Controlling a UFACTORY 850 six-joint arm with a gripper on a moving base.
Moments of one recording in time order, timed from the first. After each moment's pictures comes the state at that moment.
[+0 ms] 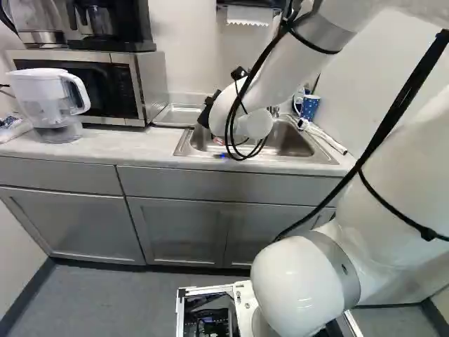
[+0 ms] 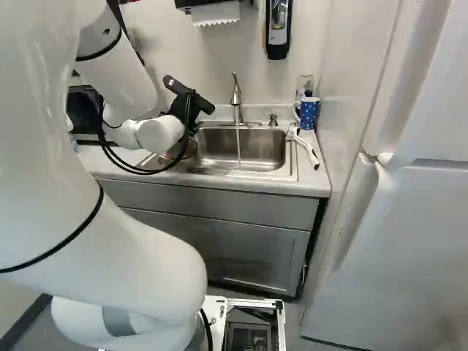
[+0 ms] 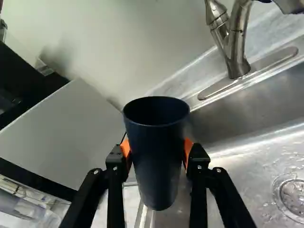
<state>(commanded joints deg) 11.6 7.4 -31.1 -0.9 40.7 36.1</state>
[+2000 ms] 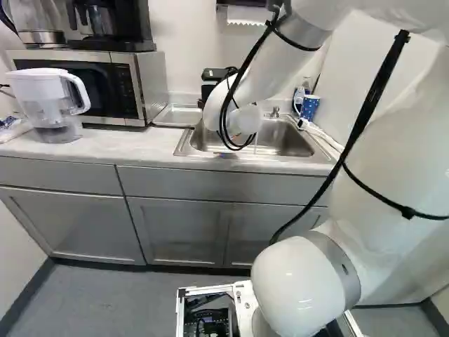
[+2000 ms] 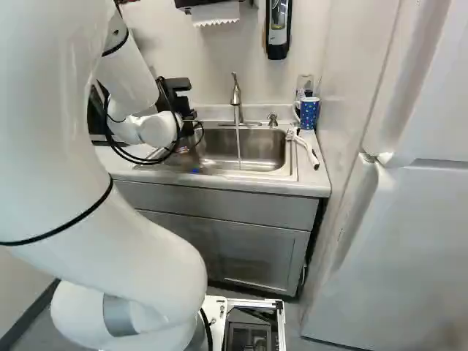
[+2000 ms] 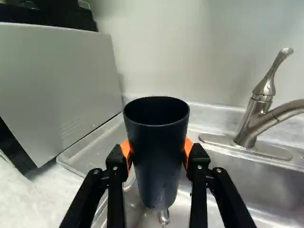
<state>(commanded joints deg) 13.3 0.6 -37.6 -0.9 45.3 0.6</state>
